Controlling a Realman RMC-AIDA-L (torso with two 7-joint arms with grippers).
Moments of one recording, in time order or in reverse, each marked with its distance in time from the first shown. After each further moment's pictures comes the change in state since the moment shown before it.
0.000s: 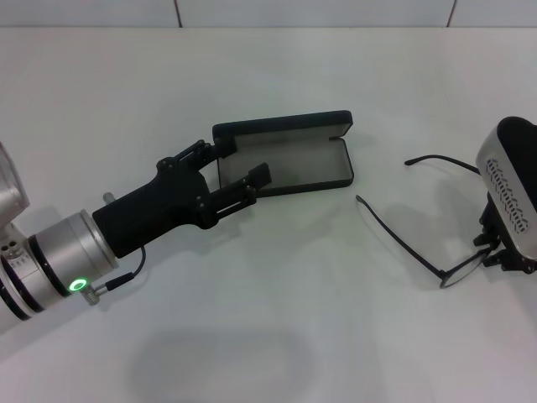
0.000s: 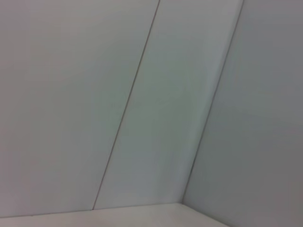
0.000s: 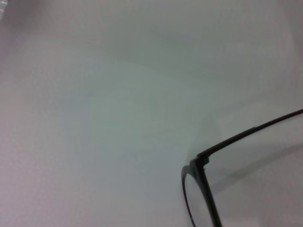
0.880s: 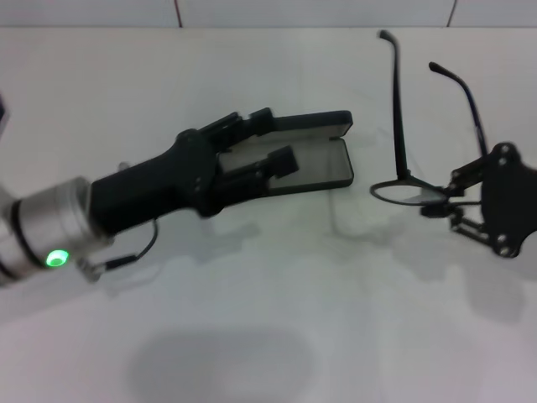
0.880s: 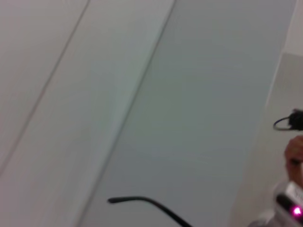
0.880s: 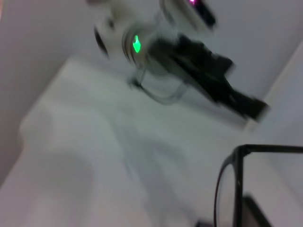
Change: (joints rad) left arm -0.089 0.046 0.012 0.030 0.041 0.272 -0.209; right arm -0.327 0.002 0.377 0.070 0.868 0.005 -0.585
